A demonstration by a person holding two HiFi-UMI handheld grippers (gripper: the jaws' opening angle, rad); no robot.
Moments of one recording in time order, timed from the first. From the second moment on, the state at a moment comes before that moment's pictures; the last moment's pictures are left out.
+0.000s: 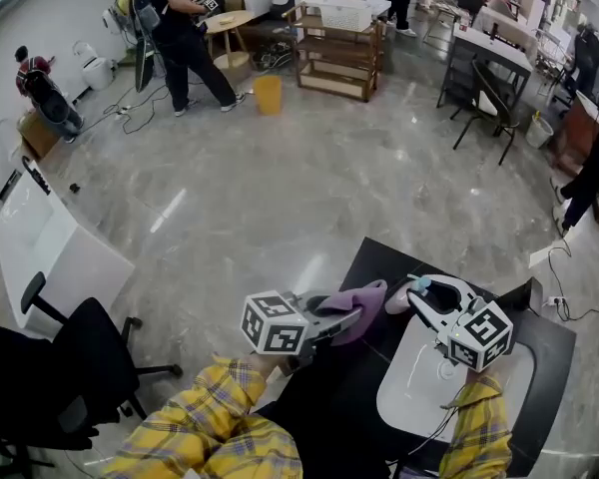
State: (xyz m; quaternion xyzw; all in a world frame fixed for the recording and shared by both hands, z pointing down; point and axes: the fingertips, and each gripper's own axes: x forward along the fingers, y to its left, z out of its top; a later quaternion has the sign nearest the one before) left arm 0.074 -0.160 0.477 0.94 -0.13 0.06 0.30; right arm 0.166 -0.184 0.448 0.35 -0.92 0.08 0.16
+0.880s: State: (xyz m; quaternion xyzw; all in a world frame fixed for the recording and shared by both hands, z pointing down) left arm 0.083 -0.178 0.464 0.93 -0.16 0.02 0.32; right arm 0.176 -0.187 0.450 0.53 -0.83 0.12 0.14
